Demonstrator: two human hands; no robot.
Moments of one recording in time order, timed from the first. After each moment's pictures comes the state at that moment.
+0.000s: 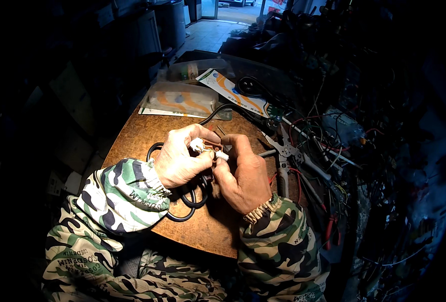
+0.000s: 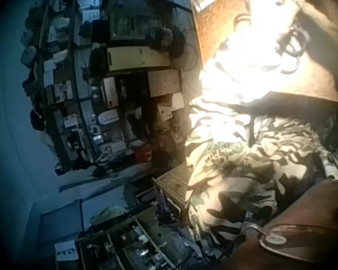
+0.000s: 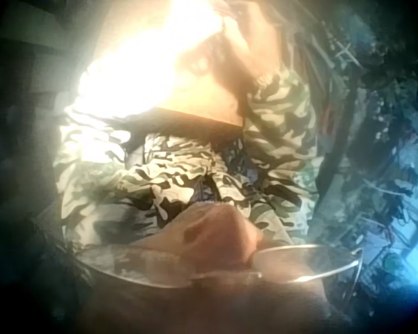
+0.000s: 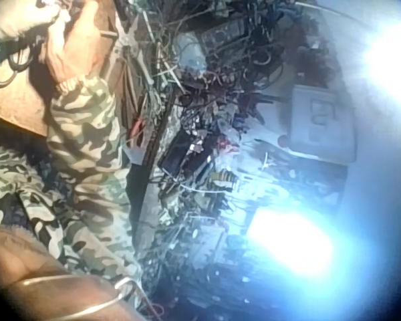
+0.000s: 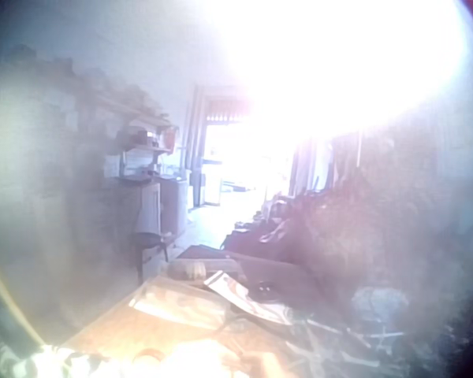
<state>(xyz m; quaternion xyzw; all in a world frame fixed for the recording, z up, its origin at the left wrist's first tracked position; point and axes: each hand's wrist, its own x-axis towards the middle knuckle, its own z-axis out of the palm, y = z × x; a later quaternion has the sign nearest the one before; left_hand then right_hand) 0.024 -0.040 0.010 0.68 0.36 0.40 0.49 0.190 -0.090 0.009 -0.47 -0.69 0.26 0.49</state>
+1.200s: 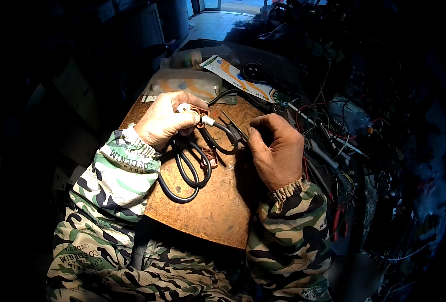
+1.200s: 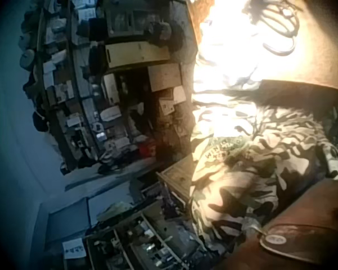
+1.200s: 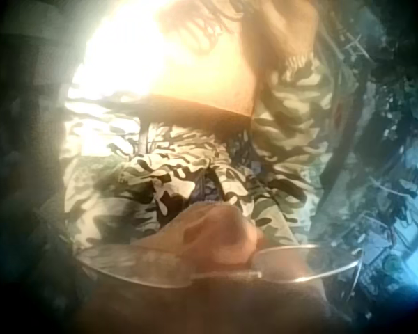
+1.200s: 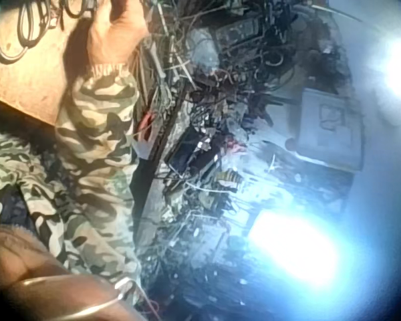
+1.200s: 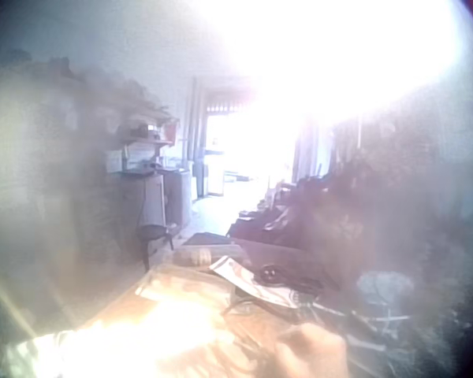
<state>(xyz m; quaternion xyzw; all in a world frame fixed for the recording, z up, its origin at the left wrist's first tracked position) -0.010 0.000 0.023 0.66 0.36 0.36 0.55 0.226 -0.080 0.008 -0.55 -0.63 0.20 0.51</state>
